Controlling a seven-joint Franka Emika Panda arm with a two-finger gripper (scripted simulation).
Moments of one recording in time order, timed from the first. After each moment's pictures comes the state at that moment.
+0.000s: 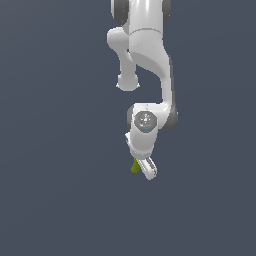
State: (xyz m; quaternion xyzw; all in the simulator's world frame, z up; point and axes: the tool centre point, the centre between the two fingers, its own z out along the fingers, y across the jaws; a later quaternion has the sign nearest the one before) arm 0.052 0.051 0.041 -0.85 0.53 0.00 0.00
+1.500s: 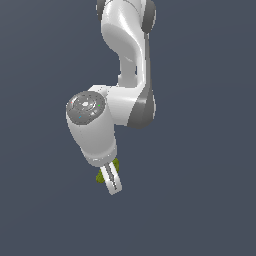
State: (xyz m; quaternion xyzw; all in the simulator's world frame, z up) arm 0.128 -0.075 0.165 -0.85 0.53 0.00 0.00
